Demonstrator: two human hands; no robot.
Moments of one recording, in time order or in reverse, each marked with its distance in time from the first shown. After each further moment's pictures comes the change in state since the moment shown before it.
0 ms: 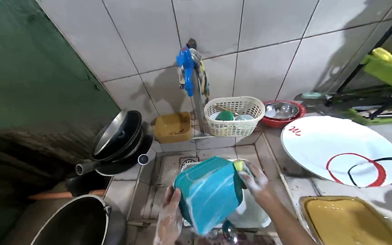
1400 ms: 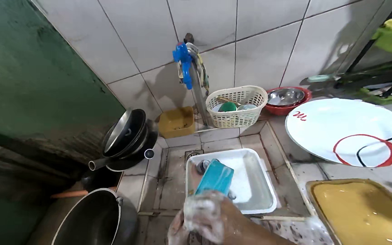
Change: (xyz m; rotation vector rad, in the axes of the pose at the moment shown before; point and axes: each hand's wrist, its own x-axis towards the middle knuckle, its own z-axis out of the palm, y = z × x) left_hand -0.068 -0.038 -0.048 0.103 -0.149 0.141; right_hand -0.075 -0.057 0.082 -0.191 -0.283 -0.908
